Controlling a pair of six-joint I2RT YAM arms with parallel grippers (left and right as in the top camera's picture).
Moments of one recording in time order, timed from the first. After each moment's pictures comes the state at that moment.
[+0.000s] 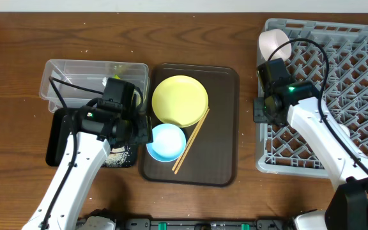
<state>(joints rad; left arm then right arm) -0.24 1.29 1.06 -1.09 0.15 -0.38 0.29 1.60 1.19 -0.94 0.15 0.32</state>
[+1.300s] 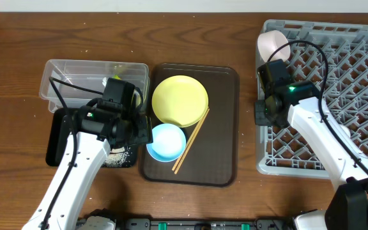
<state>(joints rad) -0.24 1.29 1.06 -1.10 0.15 -0.38 0.29 1.60 1.19 -0.97 0.17 0.28</state>
